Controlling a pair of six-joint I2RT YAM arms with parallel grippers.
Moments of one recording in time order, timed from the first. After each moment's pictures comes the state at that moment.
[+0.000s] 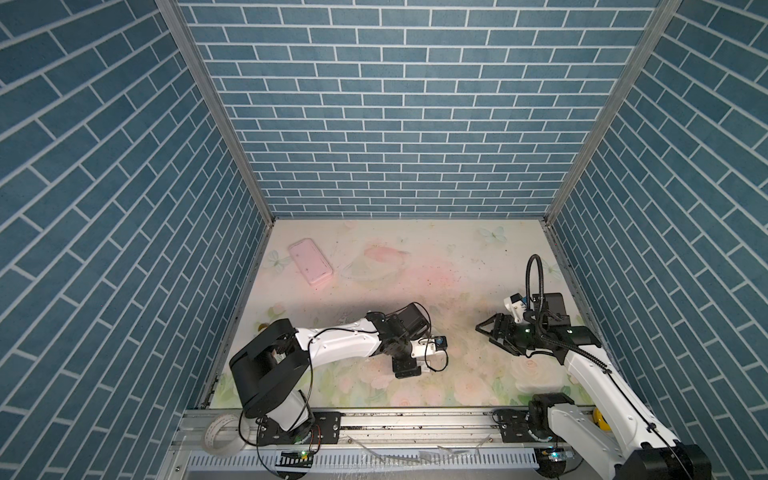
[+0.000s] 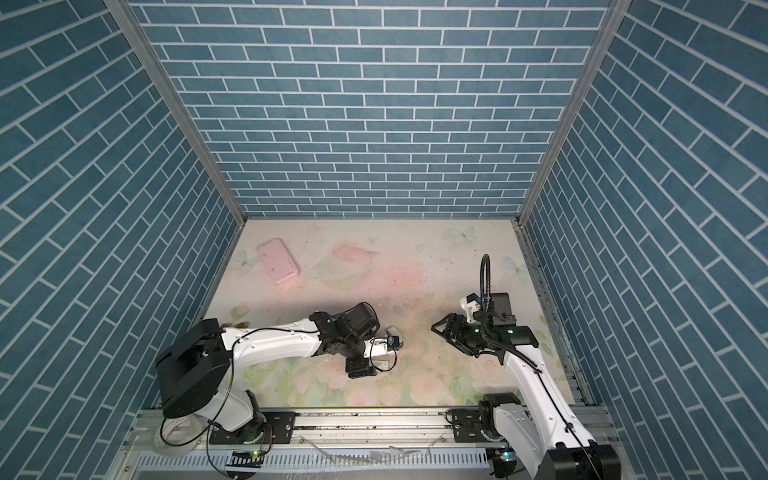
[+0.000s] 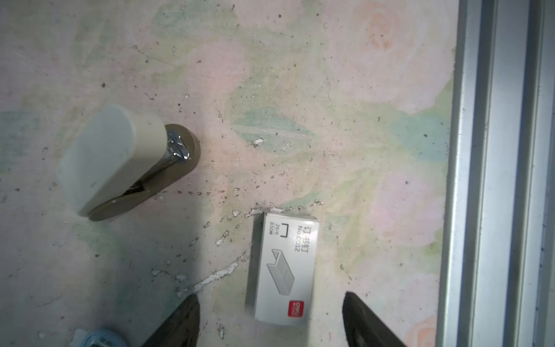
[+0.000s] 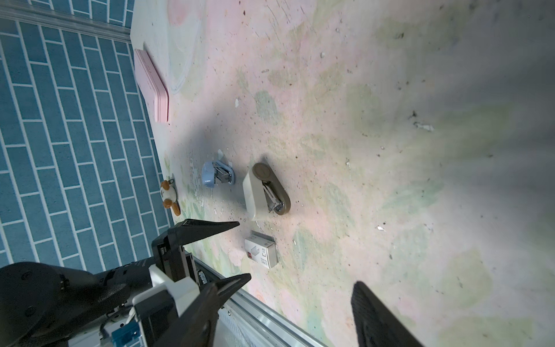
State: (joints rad) left arm -1.00 1.59 0.89 -0.48 0.23 0.47; right arm 0.14 0.89 0.56 -0.70 -0.70 0.57
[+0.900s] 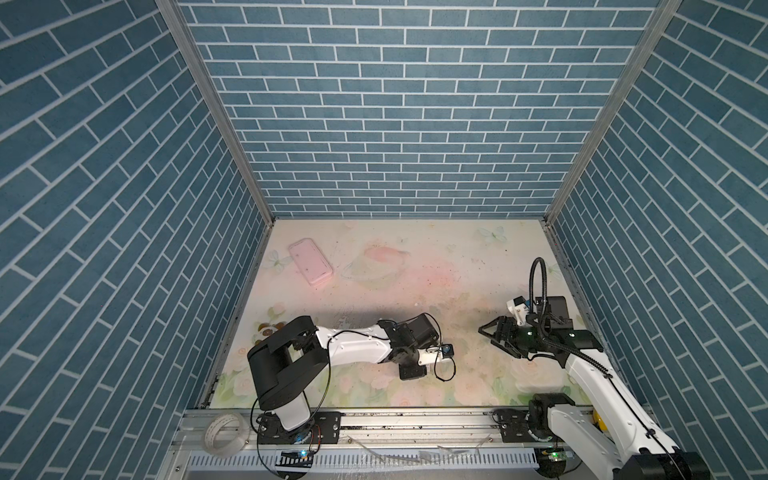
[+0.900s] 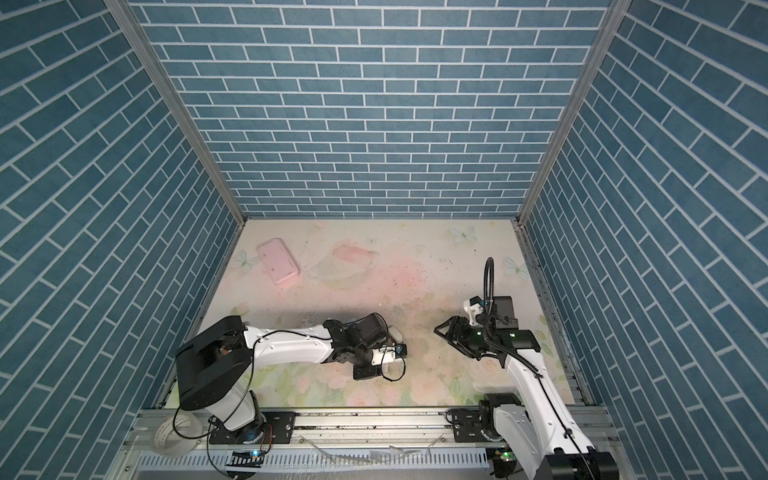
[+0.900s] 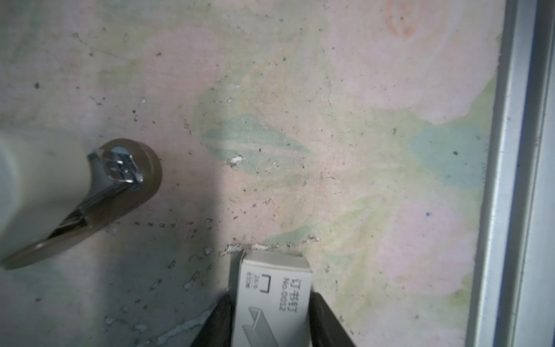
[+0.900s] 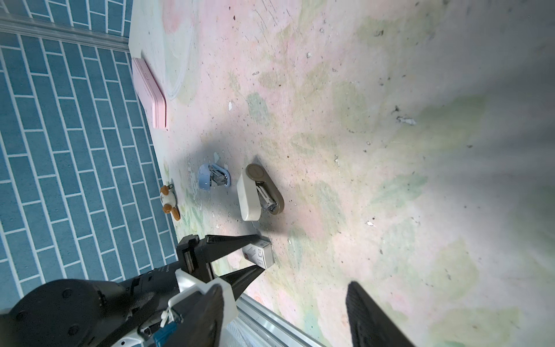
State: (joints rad) left arm -1.08 1.68 0.89 -0.39 0.18 0.42; right arm 0.10 0.86 0.54 -0.72 -0.70 0.57
